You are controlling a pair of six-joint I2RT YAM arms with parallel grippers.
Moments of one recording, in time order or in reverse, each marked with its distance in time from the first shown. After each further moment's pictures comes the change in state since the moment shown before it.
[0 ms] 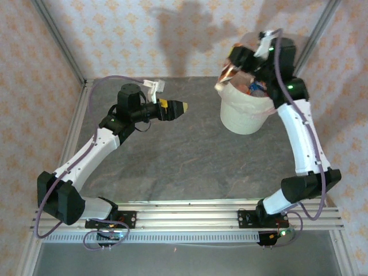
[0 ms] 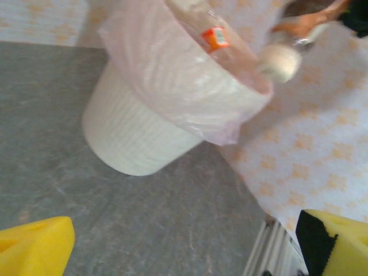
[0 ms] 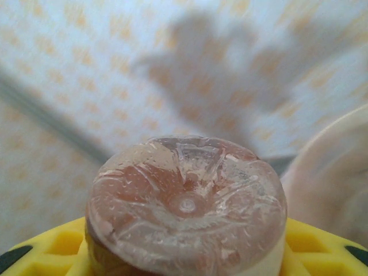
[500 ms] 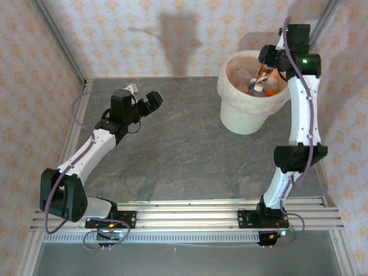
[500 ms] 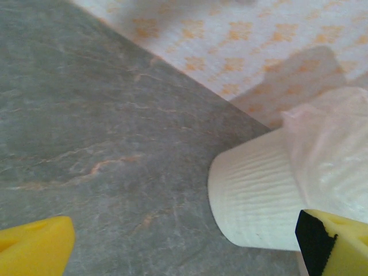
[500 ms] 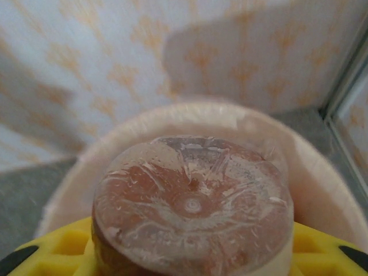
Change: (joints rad) left arm 0.140 0.018 -0.145 0.026 -0.387 -0.284; right arm -0.180 0.403 0.532 -0.534 0.212 -0.282
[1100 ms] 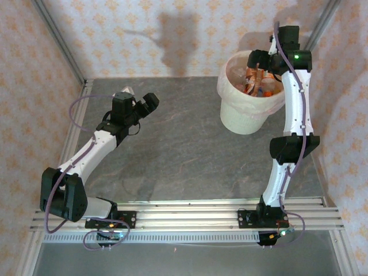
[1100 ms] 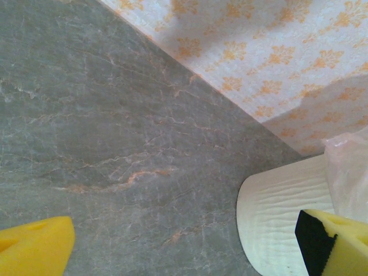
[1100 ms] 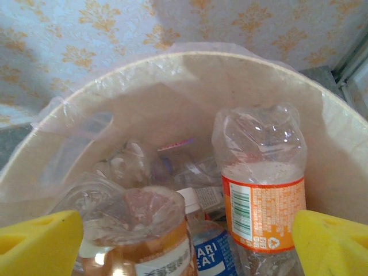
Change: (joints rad) left arm 0.001 0.000 -0.027 -0.005 -0.121 -0.026; right arm 0.004 0.103 0.079 -0.074 -0.019 -0.019
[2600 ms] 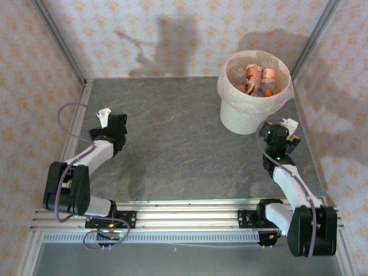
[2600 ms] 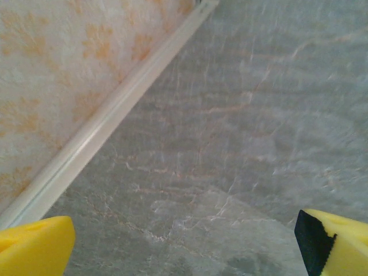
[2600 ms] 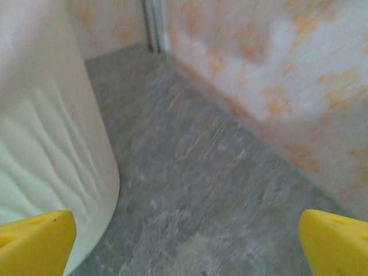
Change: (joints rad) left arm 0.157 0.061 -0.291 0.072 -0.753 0.527; right arm -0.012 -0.989 -2.055 1.317 0.536 0.096
